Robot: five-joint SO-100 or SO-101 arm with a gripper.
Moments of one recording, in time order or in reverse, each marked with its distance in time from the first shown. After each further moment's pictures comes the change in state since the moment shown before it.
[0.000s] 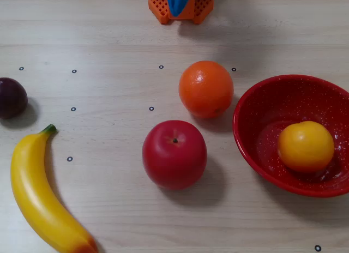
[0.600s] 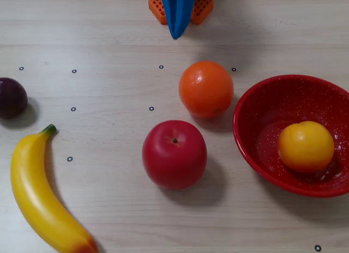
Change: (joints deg) arm -0.1 10.5 15.3 -4.7 0.0
